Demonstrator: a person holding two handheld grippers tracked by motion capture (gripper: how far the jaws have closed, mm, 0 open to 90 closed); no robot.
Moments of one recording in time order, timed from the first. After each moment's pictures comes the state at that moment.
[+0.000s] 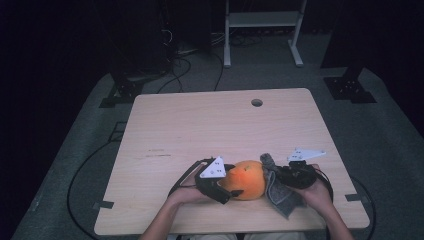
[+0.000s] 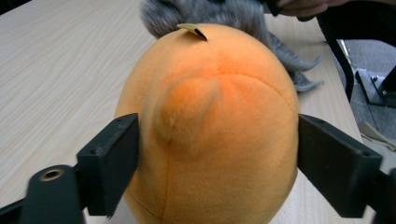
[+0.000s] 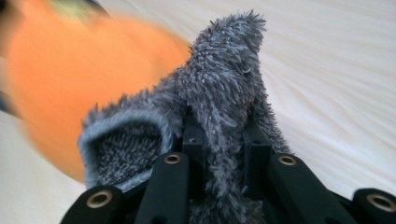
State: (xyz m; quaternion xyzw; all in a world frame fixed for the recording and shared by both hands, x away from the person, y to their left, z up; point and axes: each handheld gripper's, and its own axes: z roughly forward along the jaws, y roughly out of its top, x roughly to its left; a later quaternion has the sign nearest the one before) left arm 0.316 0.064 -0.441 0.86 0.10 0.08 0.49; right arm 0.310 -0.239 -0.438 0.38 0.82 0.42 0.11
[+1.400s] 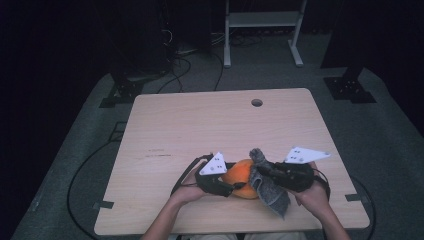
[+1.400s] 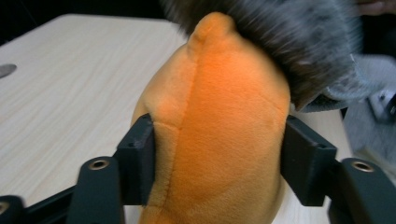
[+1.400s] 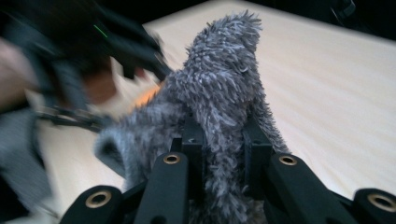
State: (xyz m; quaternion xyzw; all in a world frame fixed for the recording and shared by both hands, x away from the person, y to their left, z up) left arm 0.310 0.056 -0.424 0.86 0.10 0.09 0.50; right arm 0.282 -0.208 -0.392 0.31 0.80 0.49 0.13
